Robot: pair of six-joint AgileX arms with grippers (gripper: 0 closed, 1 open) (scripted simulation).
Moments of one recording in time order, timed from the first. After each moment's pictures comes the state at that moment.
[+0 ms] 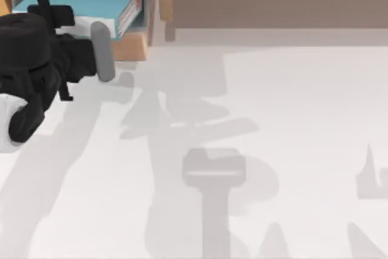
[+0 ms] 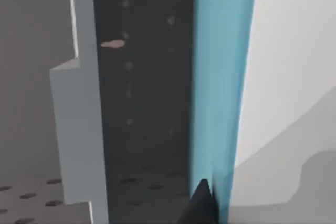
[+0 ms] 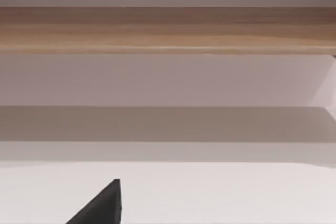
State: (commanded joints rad) left arm -0.23 1.76 0.74 0.75 -0.17 1.53; right arm 0.00 0.00 0.00 0.00 0.00 0.00
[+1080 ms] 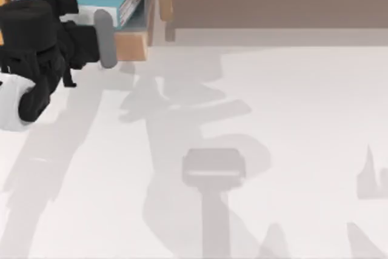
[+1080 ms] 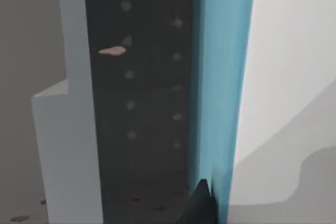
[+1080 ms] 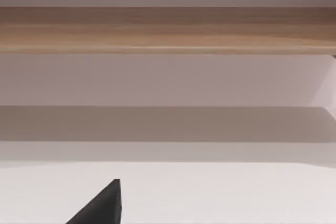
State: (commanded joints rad) left arm -0.21 1.87 0.86 0.74 -0.15 1.54; right arm 0.00 0.00 0.00 0.00 0.00 0.00
